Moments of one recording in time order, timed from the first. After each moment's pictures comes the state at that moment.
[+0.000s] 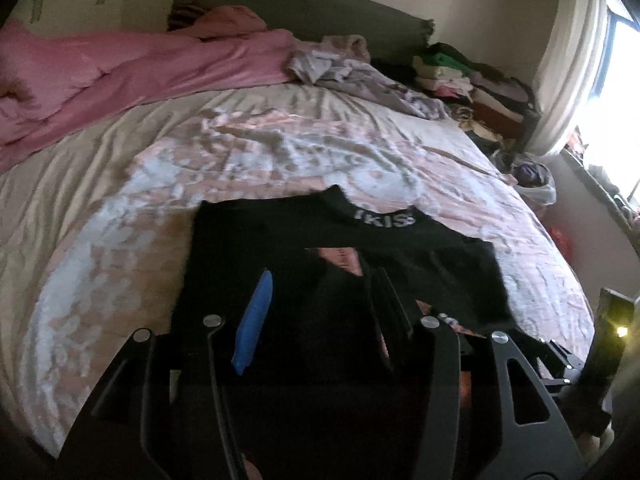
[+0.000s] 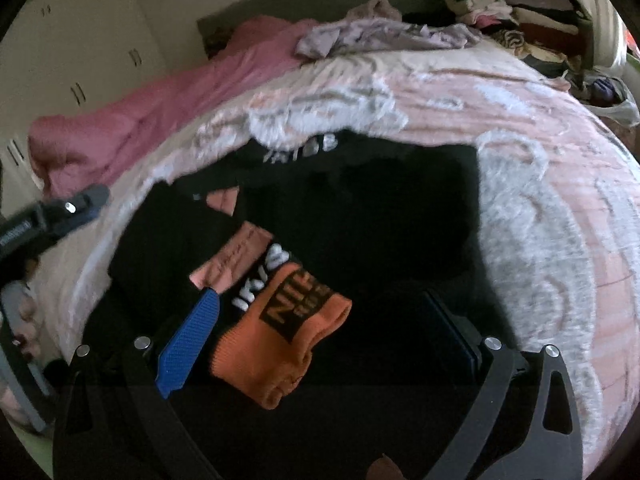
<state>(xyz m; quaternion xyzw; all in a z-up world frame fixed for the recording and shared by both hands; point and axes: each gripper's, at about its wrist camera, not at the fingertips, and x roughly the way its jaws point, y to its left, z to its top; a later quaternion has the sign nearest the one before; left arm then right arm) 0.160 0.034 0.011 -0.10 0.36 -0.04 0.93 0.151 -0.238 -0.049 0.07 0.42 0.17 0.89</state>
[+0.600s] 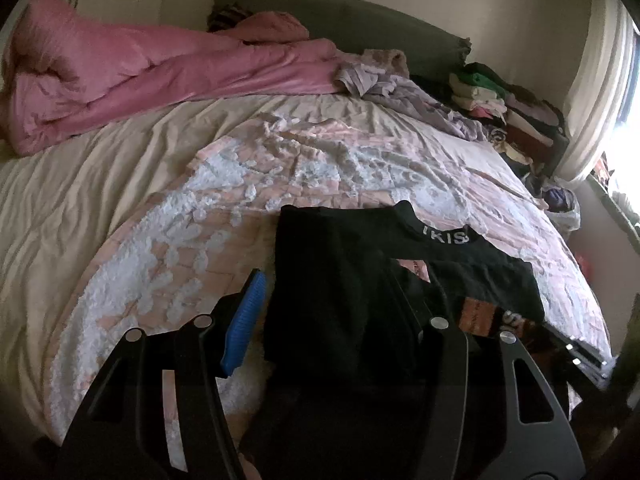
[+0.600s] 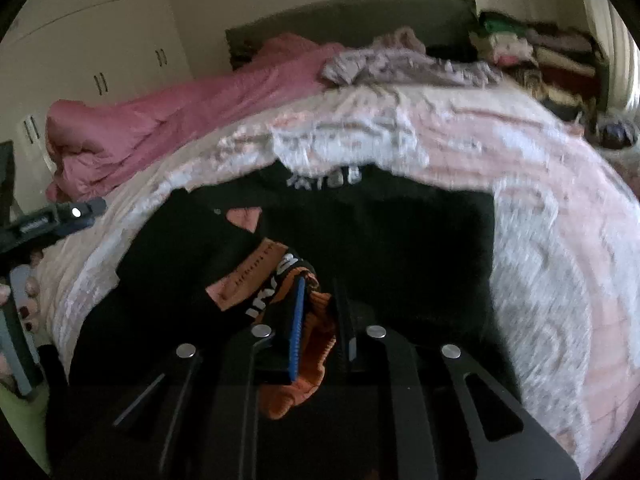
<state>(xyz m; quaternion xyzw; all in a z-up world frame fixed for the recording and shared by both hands) 0.150 0.093 0.007 -0.12 0.35 0.01 0.93 0.145 -0.230 -0.027 0.03 0.35 0.20 0.91</state>
